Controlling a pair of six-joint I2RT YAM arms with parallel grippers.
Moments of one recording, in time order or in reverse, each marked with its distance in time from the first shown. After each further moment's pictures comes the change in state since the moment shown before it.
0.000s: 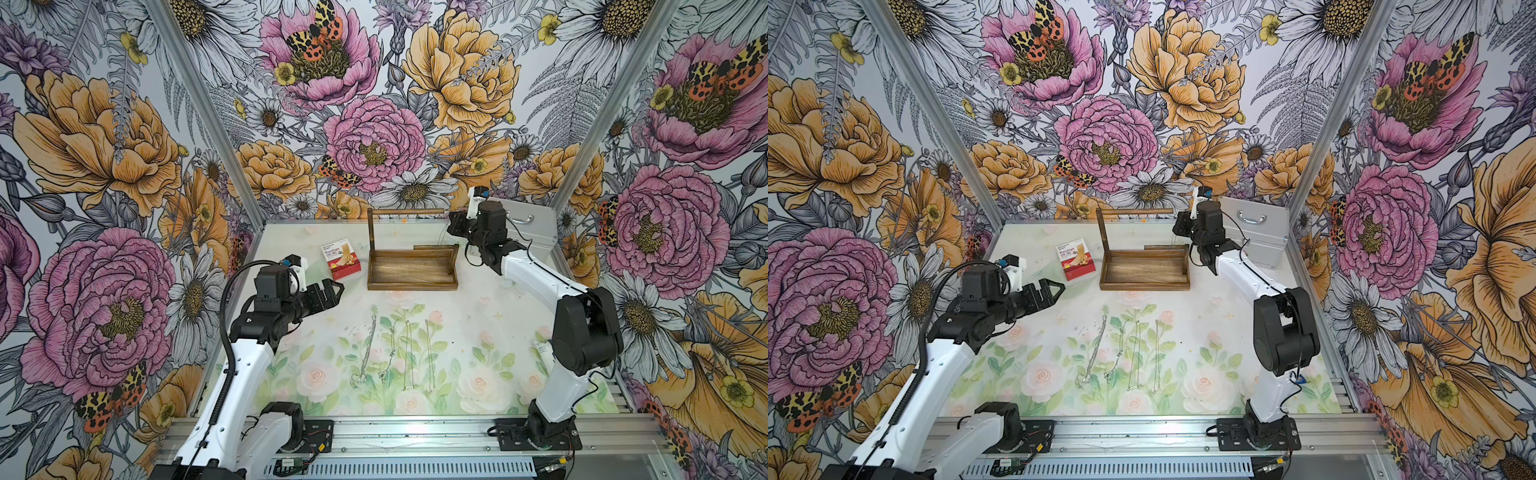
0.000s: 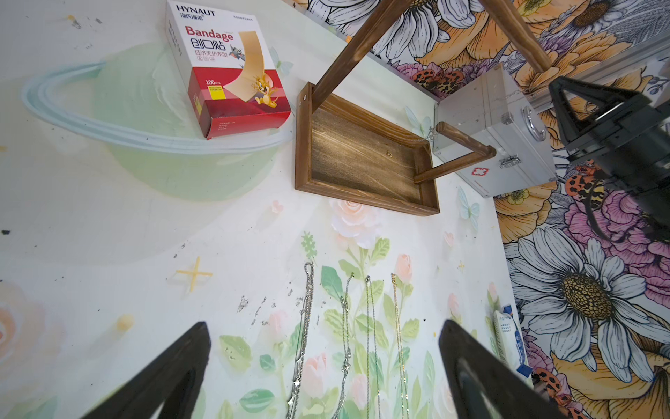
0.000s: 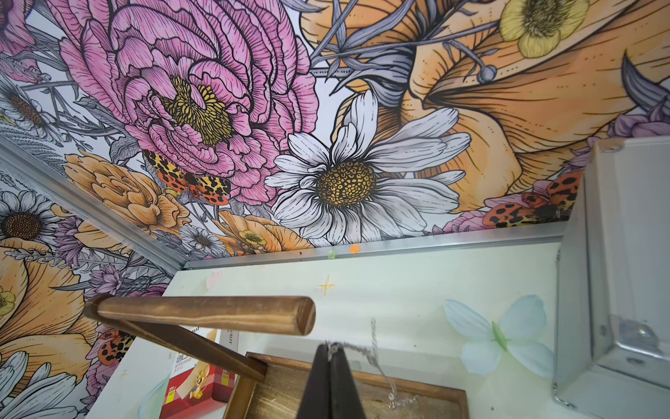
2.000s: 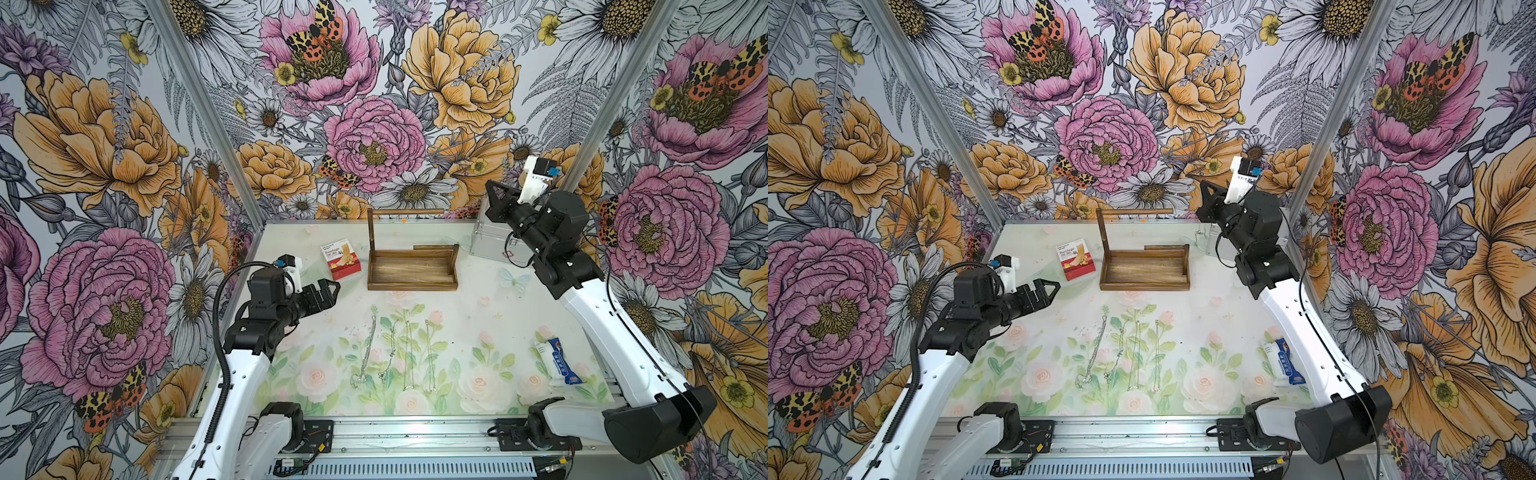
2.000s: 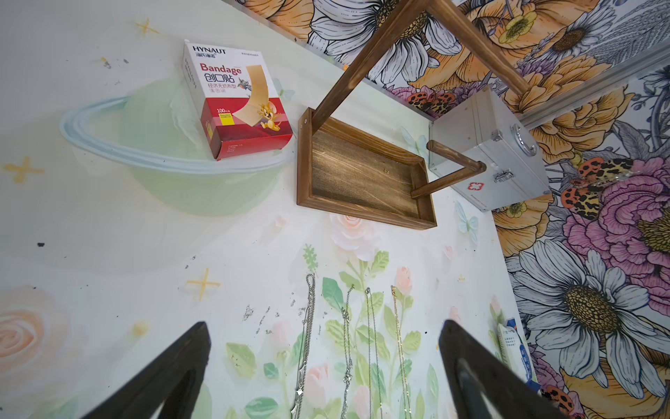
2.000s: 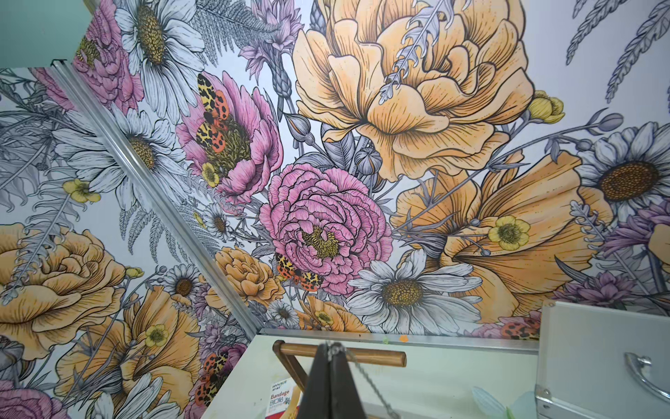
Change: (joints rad) left arm 0.013 -0.076 -0.002 0.000 -0.030 0.002; right arm -0.002 -0.528 -0.003 -0.172 -0.054 -0.008
